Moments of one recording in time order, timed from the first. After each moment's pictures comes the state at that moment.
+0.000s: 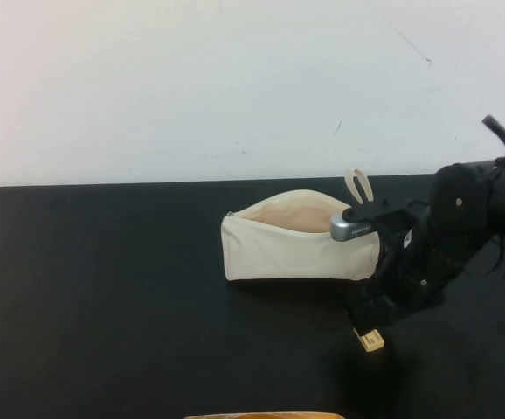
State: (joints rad) right arm 0.44 1.94 -1.29 0.22 0.75 -0.17; left arm -0.02 -0.01 0.02 -0.08 0.37 0.00
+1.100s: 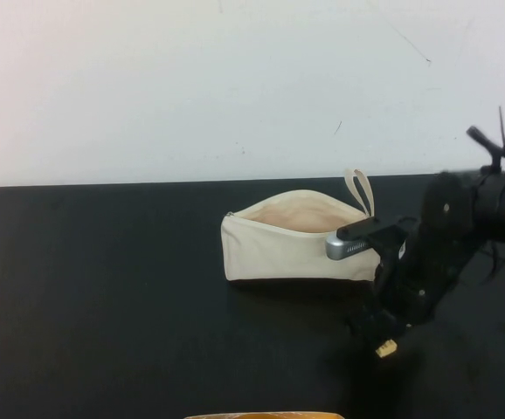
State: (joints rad) right arm 0.44 2.00 -1.31 0.24 0.81 -0.24; left arm -0.02 -0.01 0.02 -0.08 0.37 0.00
